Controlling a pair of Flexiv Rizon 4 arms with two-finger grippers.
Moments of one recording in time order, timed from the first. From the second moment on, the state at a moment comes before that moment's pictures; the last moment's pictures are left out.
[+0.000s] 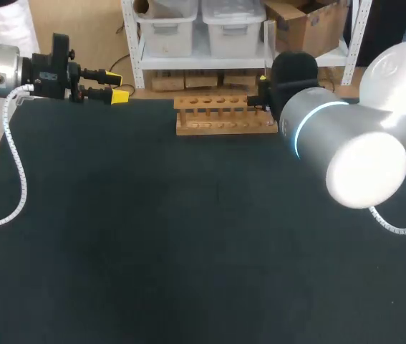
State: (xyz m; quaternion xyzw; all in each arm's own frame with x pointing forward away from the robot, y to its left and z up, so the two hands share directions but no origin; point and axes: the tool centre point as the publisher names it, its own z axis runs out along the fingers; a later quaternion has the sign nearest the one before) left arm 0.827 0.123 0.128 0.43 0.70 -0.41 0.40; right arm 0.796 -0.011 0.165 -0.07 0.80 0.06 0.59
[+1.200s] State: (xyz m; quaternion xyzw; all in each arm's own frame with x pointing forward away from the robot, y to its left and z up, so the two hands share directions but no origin) left arm 0.827 0.123 0.128 0.43 0.70 -0.41 0.40; right arm 0.833 0.009 0.187 -0.03 0.72 0.01 0.69
